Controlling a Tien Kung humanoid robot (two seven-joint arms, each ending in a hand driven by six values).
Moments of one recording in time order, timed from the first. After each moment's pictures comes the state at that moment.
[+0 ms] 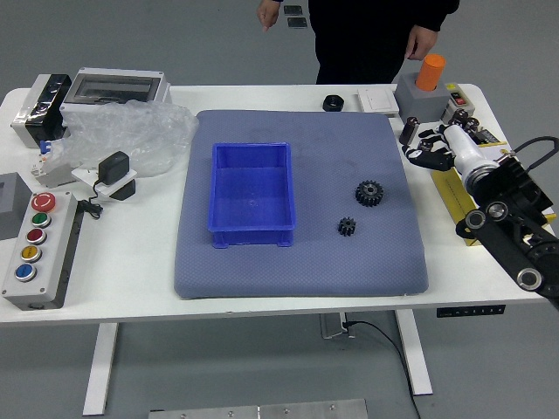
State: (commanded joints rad) left arm -0.14 0.07 -1.57 -0.18 1.69 -0.30 0.22; right arm 0.56 -0.36 0.99 1.16 -1.67 -0.10 -0.51
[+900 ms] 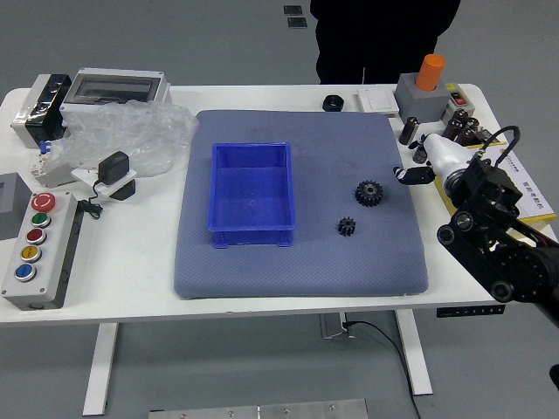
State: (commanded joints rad) left arm -0.14 0.07 -1.56 -0.18 1.69 -0.30 0.23; right arm 0.59 -0.32 0.91 1.14 -1.89 -0.02 -0.59
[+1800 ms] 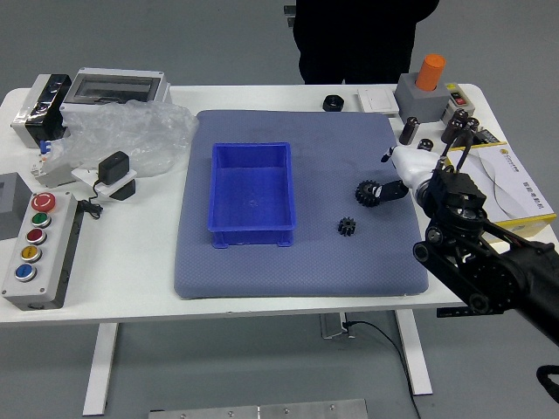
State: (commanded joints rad) left arm -0.14 0.06 -1.57 -0.18 1.70 -0.31 0.23; right arm 0.63 -0.27 0.79 1.12 -2.01 0.06 -0.57
